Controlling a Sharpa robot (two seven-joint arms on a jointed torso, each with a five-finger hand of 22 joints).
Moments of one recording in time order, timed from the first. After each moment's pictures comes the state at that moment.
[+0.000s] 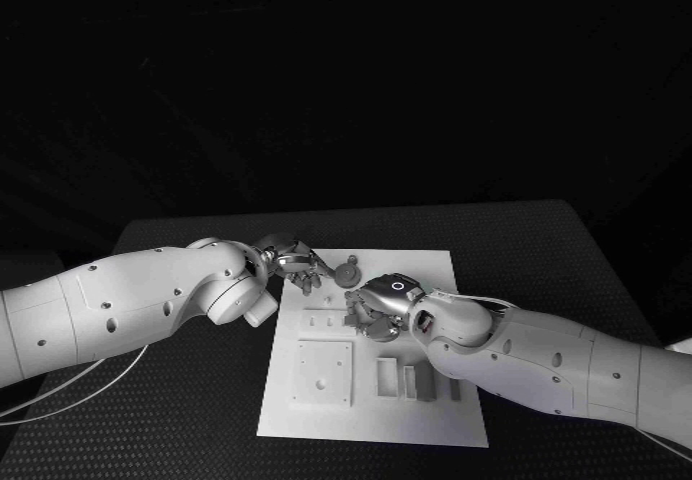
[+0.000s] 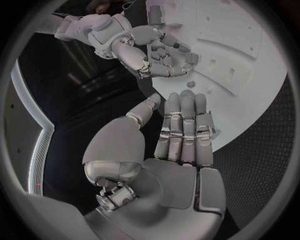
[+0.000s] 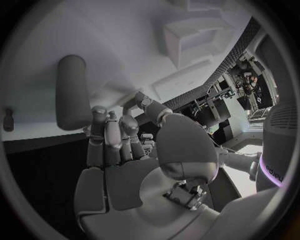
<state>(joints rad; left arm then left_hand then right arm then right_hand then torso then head) 1.31 -0.77 -0.17 1.46 -0.58 -0.25 -0.23 1.00 -0.05 0.48 -0.29 0.11 1.01 0.12 0.24 0.73 1.18 0.01 0.58 0.50 0.94 -0.01 0.99 0.57 0.03 1.04 -0.11 0.27 1.28 1.07 -0.52 -0.13 1.32 -1.78 -0.33 -0.10 1.08 -0.07 0.61 -0.27 0.05 0.87 0.12 0.35 0.57 1.07 0.03 1.31 1.07 1.11 -0.09 1.58 1.12 0.25 1.01 0.02 1.00 1.31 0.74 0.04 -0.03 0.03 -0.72</state>
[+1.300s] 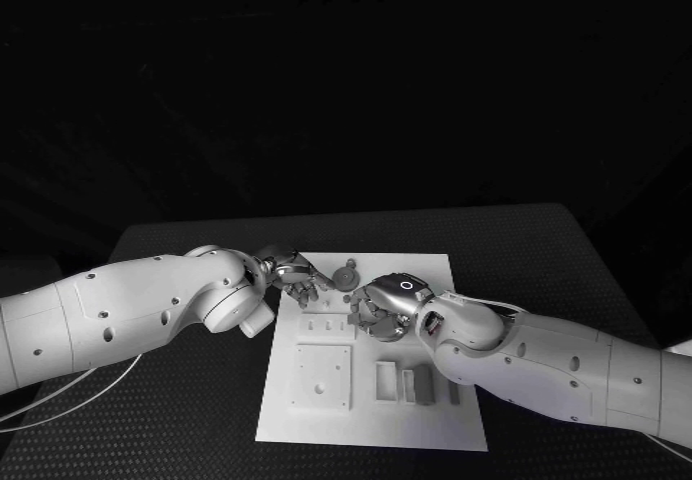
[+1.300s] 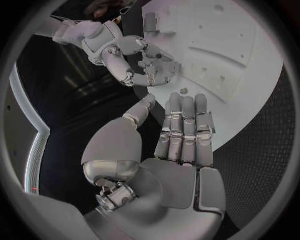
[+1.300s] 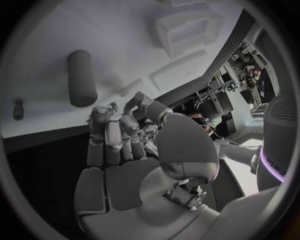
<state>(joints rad) 1.31 -0.77 -0.19 1.48 -0.61 -0.22 -0.28 0.95 -0.08 0.47 -0.25 0.09 0.99 0.12 0.23 0.72 1.17 0.02 0.56 0.49 0.93 0.00 0.98 0.56 0.03 1.03 -0.10 0.23 1.27 1.08 -0.58 -0.12 1.39 -1.73 -0.37 -0.13 1.08 -0.07 0.67 -0.28 0.05 0.88 0.11 0.35 0.59 1.08 0.02 1.31 1.06 1.12 -0.10 1.59 1.10 0.26 1.01 0.02 1.00 1.31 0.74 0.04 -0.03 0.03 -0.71</state>
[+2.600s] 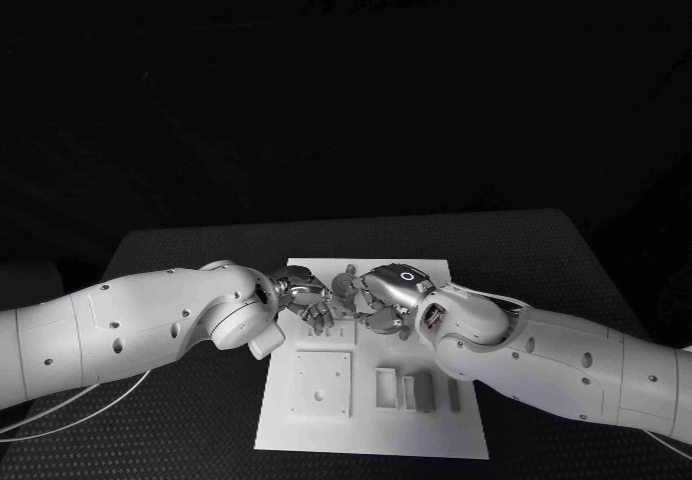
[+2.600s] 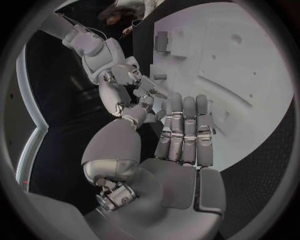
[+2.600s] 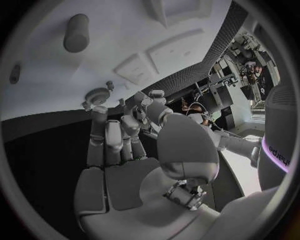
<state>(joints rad) 1.31 -0.75 -0.21 1.50 -0.53 -0.14 -0.28 0.90 -0.05 0.46 -0.20 0.06 0.99 0.13 0.19 0.66 1.16 0.03 0.52 0.47 0.90 0.02 0.97 0.54 0.03 1.02 -0.09 0.19 1.28 1.10 -0.60 -0.08 1.45 -1.71 -0.38 -0.14 1.08 -0.07 0.67 -0.28 0.05 0.89 0.10 0.35 0.59 1.08 0.01 1.31 1.06 1.12 -0.11 1.59 1.09 0.26 1.01 0.02 1.00 1.31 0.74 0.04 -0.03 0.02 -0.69</state>
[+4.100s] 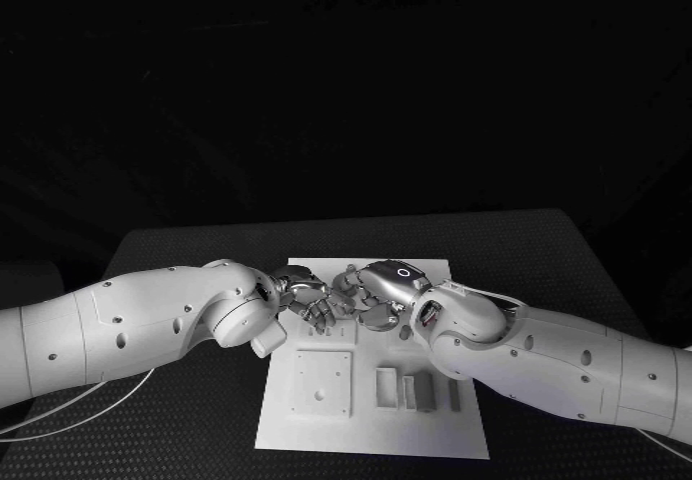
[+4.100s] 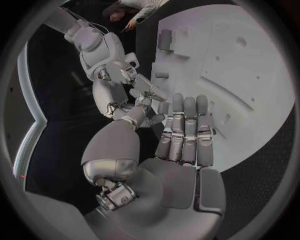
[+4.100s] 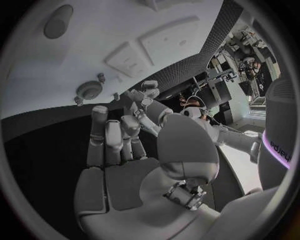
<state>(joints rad) 1.31 -0.74 -0.21 1.49 -0.48 -0.14 -0.28 0.88 -0.07 0.45 -0.18 0.06 0.94 0.16 0.17 0.62 1.14 0.04 0.51 0.47 0.89 0.03 0.97 0.54 0.03 1.01 -0.08 0.17 1.29 1.10 -0.59 -0.06 1.47 -1.69 -0.40 -0.14 1.08 -0.07 0.67 -0.28 0.05 0.89 0.10 0.35 0.59 1.09 0.01 1.31 1.06 1.12 -0.11 1.59 1.09 0.25 1.01 0.02 1.00 1.31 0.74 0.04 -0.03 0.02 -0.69</state>
